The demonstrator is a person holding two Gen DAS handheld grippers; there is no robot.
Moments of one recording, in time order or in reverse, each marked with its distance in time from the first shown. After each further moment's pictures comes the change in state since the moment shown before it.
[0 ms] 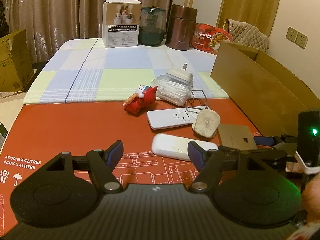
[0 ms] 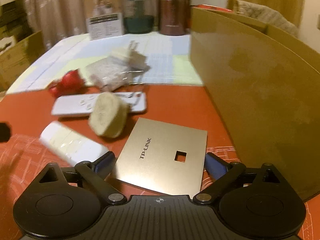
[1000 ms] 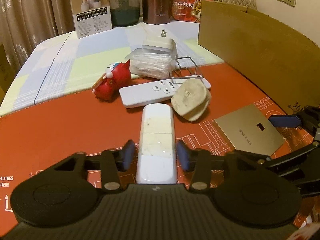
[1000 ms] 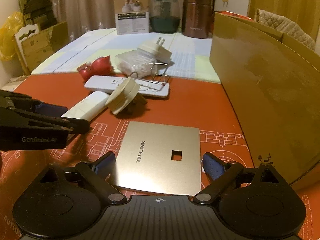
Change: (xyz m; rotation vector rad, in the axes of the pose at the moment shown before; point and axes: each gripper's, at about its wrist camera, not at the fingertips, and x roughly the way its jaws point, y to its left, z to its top) left arm 0.067 -0.032 -0.019 0.187 0.088 -0.002; right arm -0.028 0.004 -0.027 -0.081 -0.018 0.069
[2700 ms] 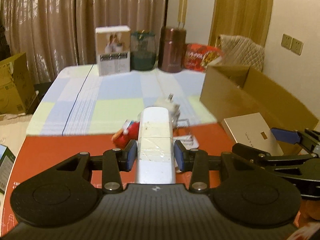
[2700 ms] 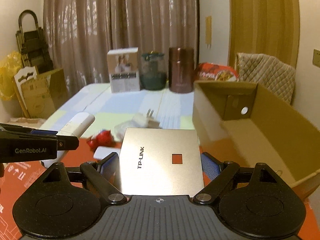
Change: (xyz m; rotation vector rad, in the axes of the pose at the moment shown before) left arm -0.100 -0.007 0.056 -0.135 -0.185 0.042; right arm -0.093 -0.006 0.058 0.062 -0.247 -0.023
